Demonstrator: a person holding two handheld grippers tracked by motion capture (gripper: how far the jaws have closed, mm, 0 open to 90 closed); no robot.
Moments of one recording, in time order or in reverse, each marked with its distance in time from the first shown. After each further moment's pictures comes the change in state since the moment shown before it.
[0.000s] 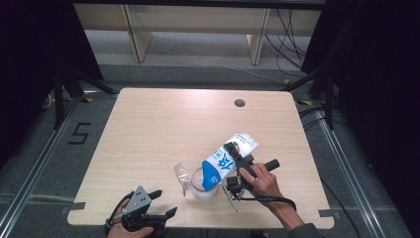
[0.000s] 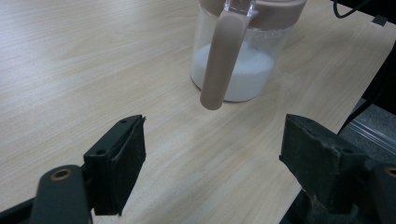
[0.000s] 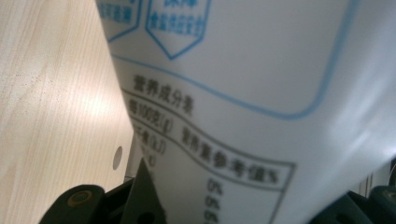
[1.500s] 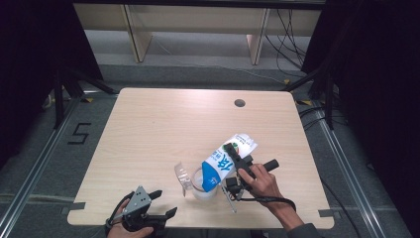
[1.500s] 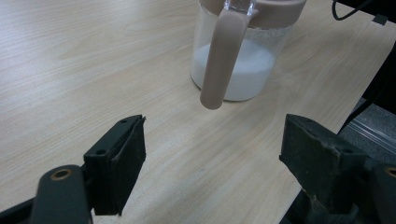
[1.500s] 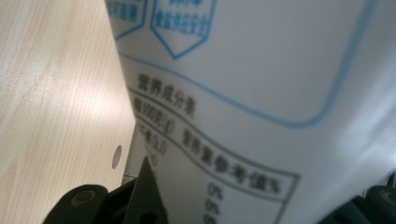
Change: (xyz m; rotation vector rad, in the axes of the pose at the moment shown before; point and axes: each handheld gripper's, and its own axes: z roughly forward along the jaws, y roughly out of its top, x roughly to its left) left arm -0.001 0.000 0.000 0.003 0.005 0.000; right arm 0.004 0.002 -0.001 0.016 0.016 0.008
